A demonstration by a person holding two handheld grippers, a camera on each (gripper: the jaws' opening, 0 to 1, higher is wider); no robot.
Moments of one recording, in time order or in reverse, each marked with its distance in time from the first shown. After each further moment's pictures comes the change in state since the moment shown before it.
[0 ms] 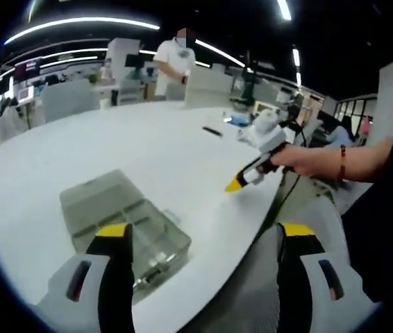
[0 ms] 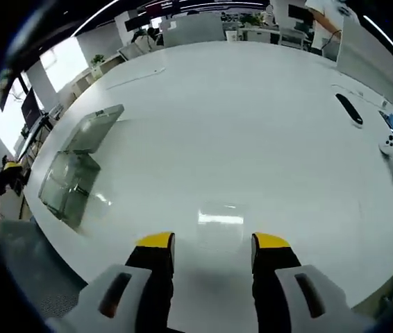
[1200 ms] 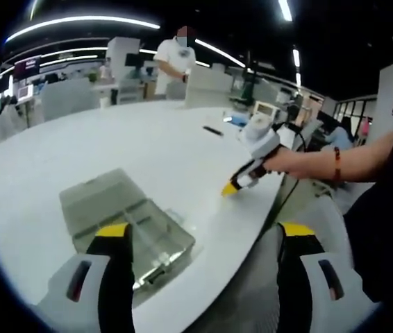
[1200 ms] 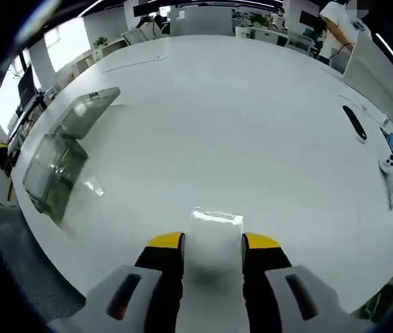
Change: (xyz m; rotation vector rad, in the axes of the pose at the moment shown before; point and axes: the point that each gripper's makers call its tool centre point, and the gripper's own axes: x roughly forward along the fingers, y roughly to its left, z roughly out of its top) left arm 0.003 0.004 0.000 -0.002 0.004 -0.010; right arm 0.017 0.000 -0.001 -0.079 0.038 -0.065
